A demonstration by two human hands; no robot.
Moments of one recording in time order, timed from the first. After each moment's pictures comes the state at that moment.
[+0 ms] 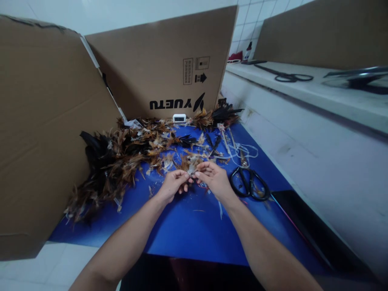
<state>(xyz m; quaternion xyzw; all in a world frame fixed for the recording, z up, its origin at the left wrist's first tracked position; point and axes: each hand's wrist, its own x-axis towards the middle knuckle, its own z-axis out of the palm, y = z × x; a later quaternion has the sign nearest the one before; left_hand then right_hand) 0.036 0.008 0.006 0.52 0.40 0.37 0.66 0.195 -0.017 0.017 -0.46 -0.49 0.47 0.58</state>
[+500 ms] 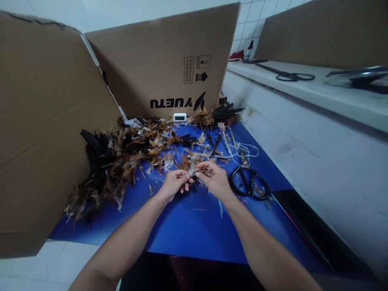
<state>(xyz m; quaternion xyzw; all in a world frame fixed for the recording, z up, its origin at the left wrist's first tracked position) 0.037 0.006 0.008 0.53 0.40 0.36 0.65 0.194 -0.018 0.016 -0.48 -0.56 0.38 0.56</state>
